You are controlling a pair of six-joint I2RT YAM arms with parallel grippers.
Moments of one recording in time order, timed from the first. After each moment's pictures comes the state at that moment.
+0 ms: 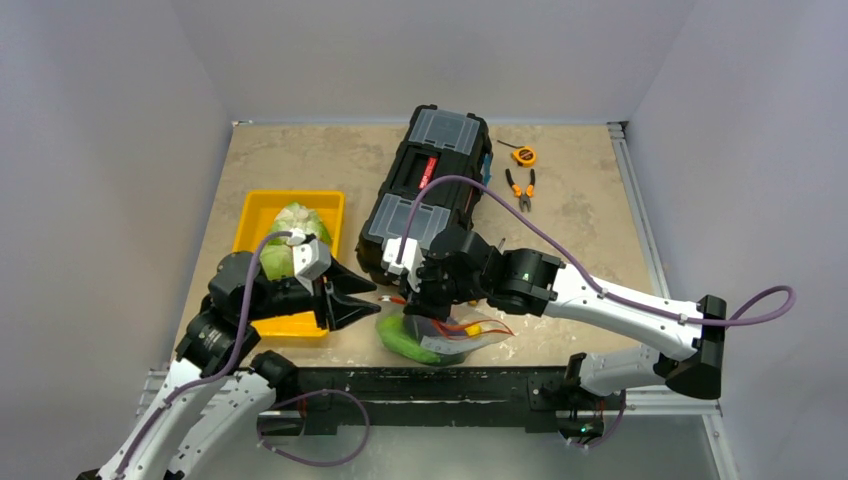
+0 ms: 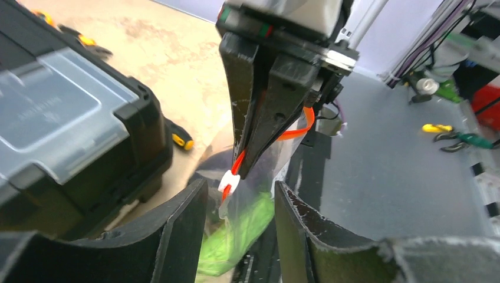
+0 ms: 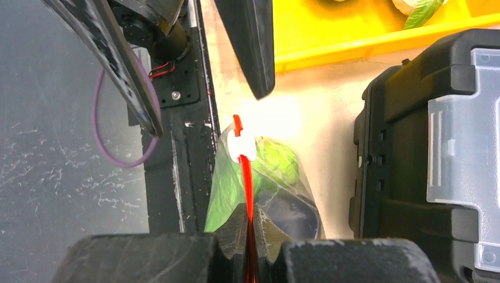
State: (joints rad) left arm -0.51 0.49 0.70 -0.35 0.79 -0.18; right arm 1.17 1.28 1.24 -0.61 -0.20 -0.07
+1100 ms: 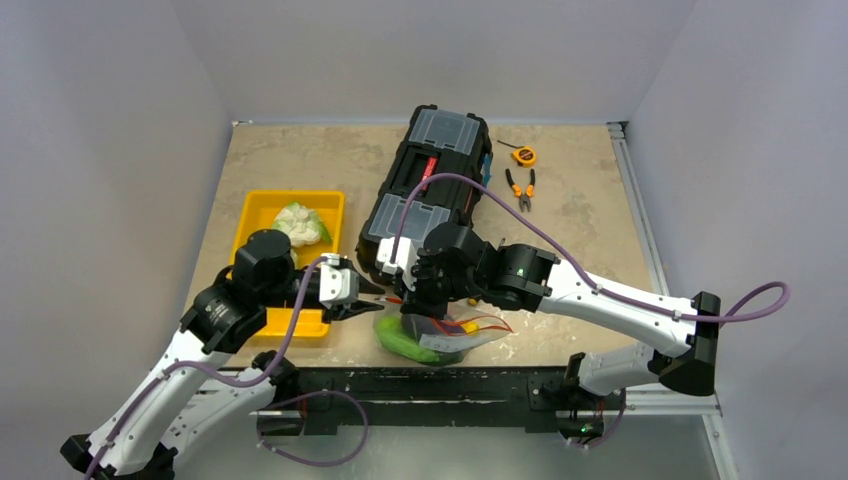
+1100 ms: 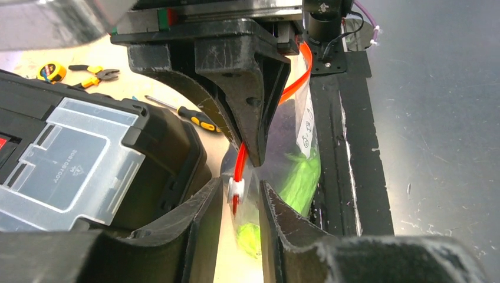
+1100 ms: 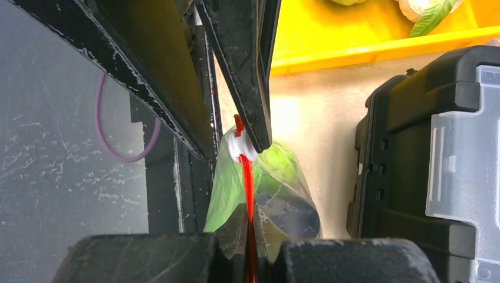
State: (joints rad) left arm -0.62 0.66 0.89 -0.63 0.79 0.46; right arm 1.17 1.32 1.30 -0.65 -0.23 -0.11
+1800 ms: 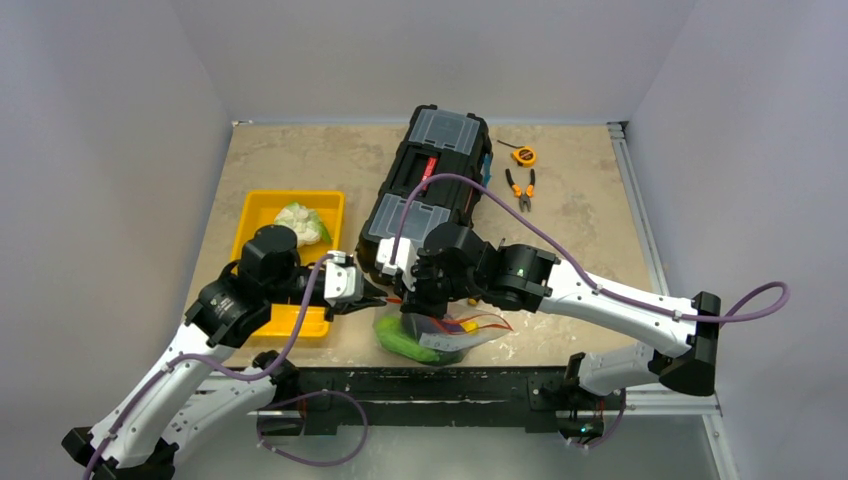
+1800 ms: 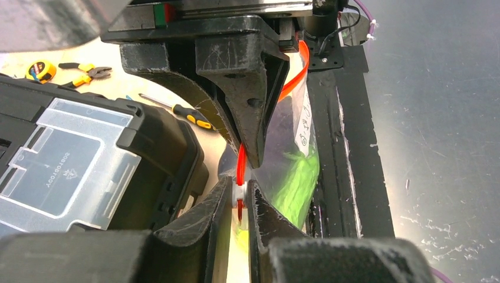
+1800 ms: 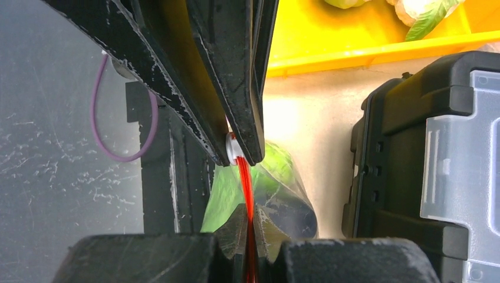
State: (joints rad) left arm -0.63 0.71 0.91 -0.65 0.81 0.49; right arm 1.17 1.32 1.30 -0.65 -0.22 -0.12
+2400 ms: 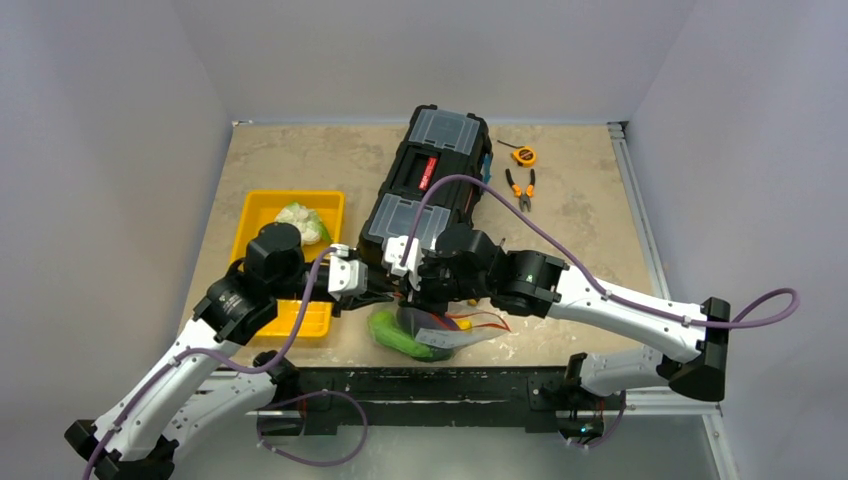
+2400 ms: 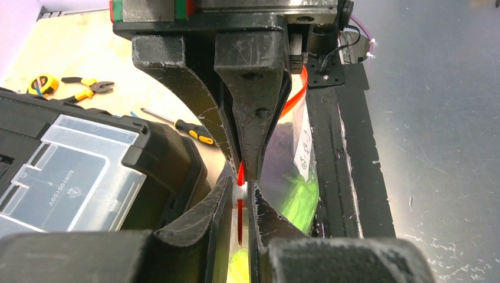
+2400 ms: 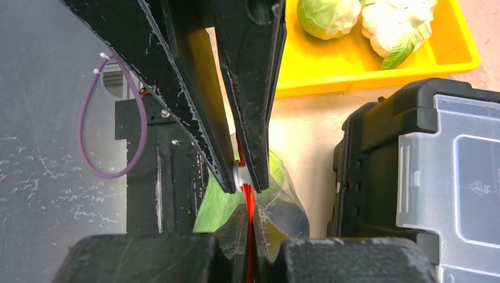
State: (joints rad) left arm -0.64 0.73 0.89 -0.53 0.82 0.42; right arm 1.17 1.26 1.22 -0.52 -0.20 -0.15
